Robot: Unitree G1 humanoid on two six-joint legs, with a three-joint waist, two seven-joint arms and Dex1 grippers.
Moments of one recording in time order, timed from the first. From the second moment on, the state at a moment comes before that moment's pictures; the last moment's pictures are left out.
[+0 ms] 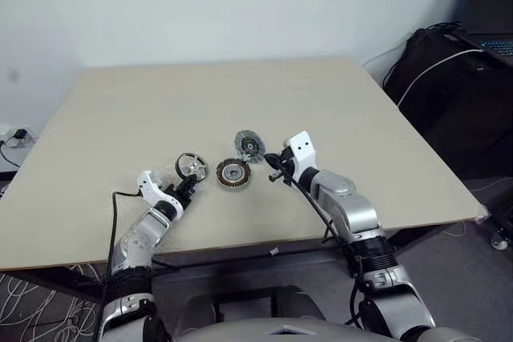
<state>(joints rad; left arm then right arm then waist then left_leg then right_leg) -0.15 0.07 0.39 0.24 -0.78 0.66 -0.36 -0.35 -0.16 0.12 0.12 0.13 0.47 0.50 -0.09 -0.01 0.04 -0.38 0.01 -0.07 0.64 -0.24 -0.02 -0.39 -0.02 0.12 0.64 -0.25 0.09</state>
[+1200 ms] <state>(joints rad) -0.29 0.05 0.31 0.35 -0.88 0.91 -0.41 -0.34 -0.17 0.12 0.10 0.15 0.49 0.49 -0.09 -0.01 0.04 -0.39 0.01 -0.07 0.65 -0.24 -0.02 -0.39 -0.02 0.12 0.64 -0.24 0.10</state>
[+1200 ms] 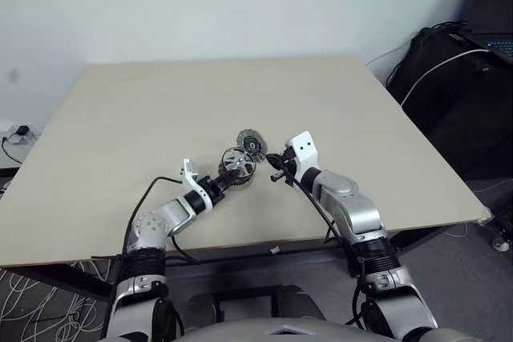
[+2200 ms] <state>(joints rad) -0.30 0.02 0.36 0.37 -0.84 0.84 -0.43 -0.34 -0.18 0.12 0.07 0.16 0.49 0.49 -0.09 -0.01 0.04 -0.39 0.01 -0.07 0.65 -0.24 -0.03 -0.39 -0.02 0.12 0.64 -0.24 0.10</state>
